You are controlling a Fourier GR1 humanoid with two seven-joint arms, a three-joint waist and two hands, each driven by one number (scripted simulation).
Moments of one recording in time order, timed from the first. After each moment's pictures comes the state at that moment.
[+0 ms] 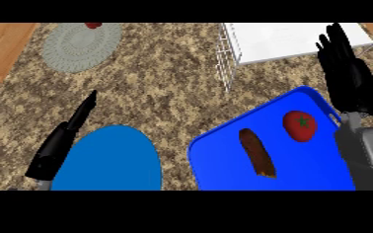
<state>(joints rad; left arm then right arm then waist) 0.00 0.54 -0.31 -1.57 0.08 0.13 -0.10 -0.36 -0.38 -0.01 -1.47 -0.35 -0.20 0.11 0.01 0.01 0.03</state>
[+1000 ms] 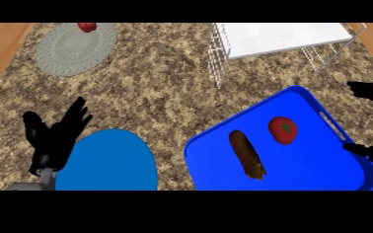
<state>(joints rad) -0.01 0.38 -0.13 -1.42 0.35 0.17 0.21 0.00 -0.79 -0.04 -1.57 -0.20 0.18 -0.08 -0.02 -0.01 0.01</state>
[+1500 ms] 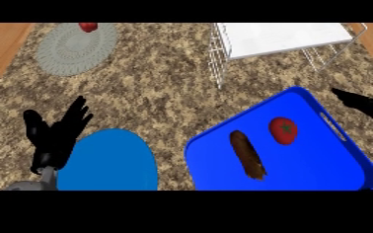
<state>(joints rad) -0.02 0.37 -0.11 -1.41 0.34 0.16 0.21 0.06 -0.90 0.01 -1.97 -0.24 0.27 0.27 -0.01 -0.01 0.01</state>
